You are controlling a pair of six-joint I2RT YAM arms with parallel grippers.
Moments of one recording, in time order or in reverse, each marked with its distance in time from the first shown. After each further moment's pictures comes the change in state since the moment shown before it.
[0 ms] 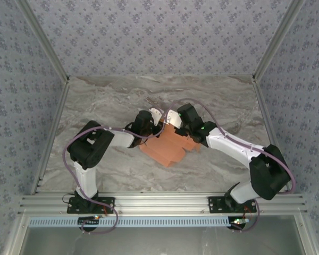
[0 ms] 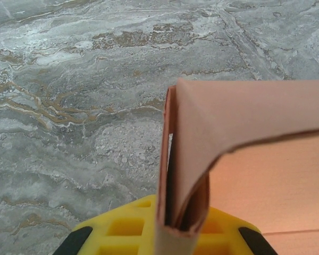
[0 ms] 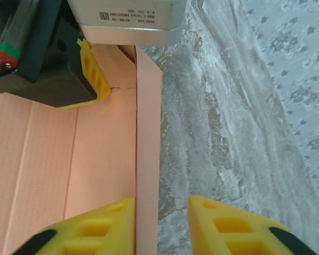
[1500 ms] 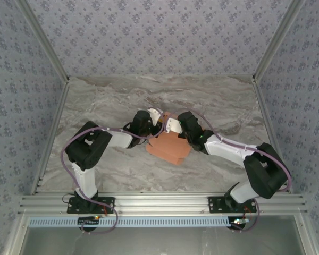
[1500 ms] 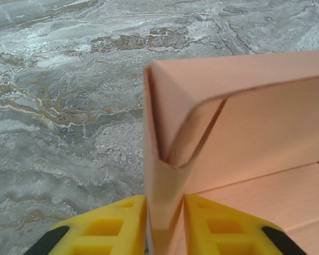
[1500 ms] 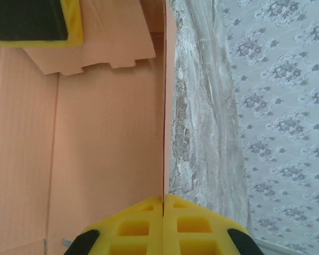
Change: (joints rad) left arm 0.015 -0.026 -0.025 0.010 0.030 0.004; right arm 0.021 0.026 -0.168 0.294 0.180 -0.304
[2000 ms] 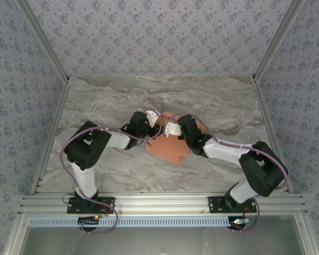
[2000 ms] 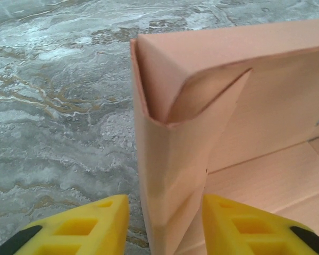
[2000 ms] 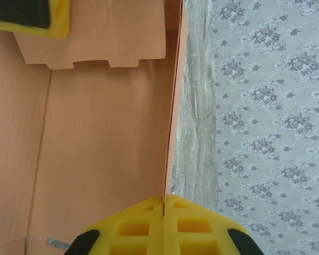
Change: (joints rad) left arm 0.032 -0.006 -0.048 0.047 0.059 0.040; right arm 0.013 0.025 -0.073 0.175 0.023 -0.160
